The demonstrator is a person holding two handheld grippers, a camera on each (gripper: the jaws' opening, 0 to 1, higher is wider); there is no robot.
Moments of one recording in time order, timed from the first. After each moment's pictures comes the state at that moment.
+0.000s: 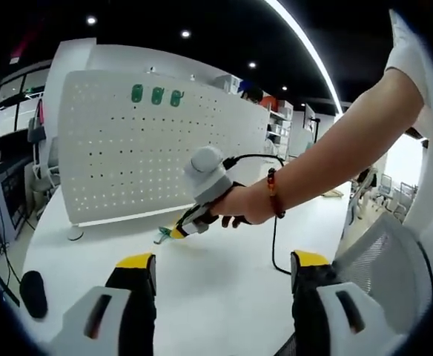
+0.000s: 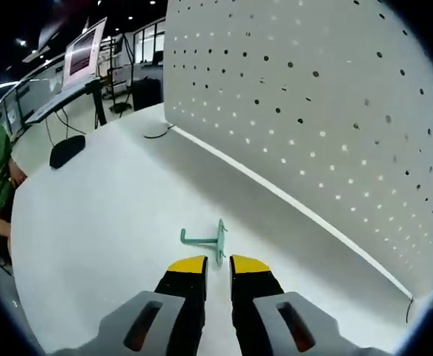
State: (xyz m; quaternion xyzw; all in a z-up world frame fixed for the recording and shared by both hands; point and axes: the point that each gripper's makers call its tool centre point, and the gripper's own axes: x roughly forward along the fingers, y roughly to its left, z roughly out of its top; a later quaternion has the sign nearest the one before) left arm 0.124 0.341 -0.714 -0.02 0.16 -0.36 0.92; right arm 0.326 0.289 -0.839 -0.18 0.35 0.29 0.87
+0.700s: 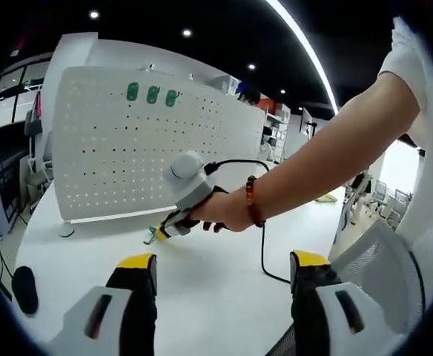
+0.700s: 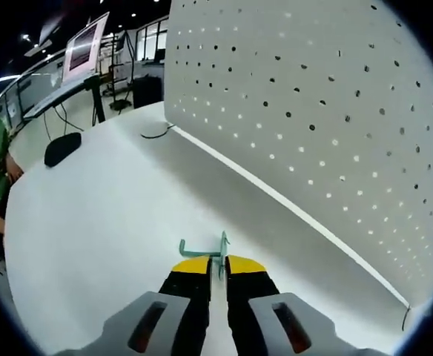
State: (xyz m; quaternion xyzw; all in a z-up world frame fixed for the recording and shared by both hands) left arm 0.119 0.330 -0.708 -0.04 0.17 -0.37 0.91; right arm 0.336 0.298 -0.843 -0.20 0.34 0.29 0.87
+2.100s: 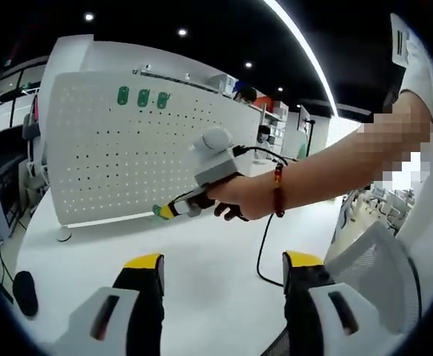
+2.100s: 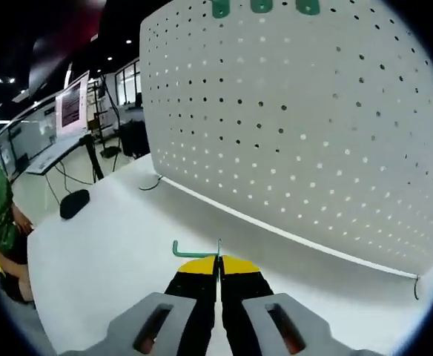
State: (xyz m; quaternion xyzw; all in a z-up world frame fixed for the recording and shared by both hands) left arm 0.112 0.315 -0.697 -0.04 0.16 -0.37 0.91; right arm 0.321 0.267 -0.772 -0.07 0.28 0.27 0.92
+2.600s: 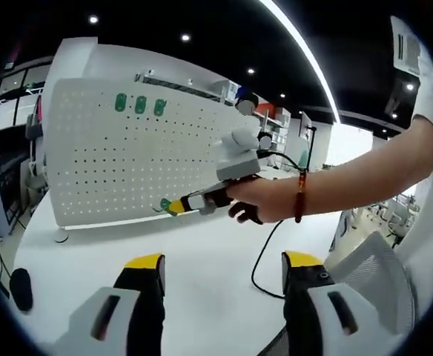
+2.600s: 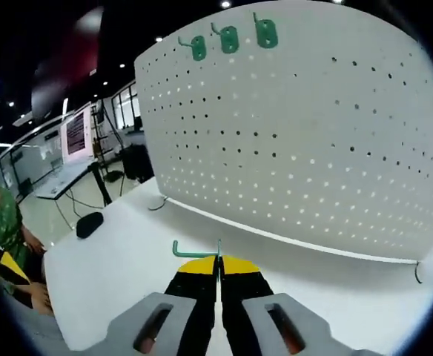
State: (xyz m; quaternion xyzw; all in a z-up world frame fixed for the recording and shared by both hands) left arm 0.105 0.298 -0.687 -0.05 0.15 -0.37 0.92; right arm 0.295 0.240 -0.737 -0.02 0.24 0.27 0.93
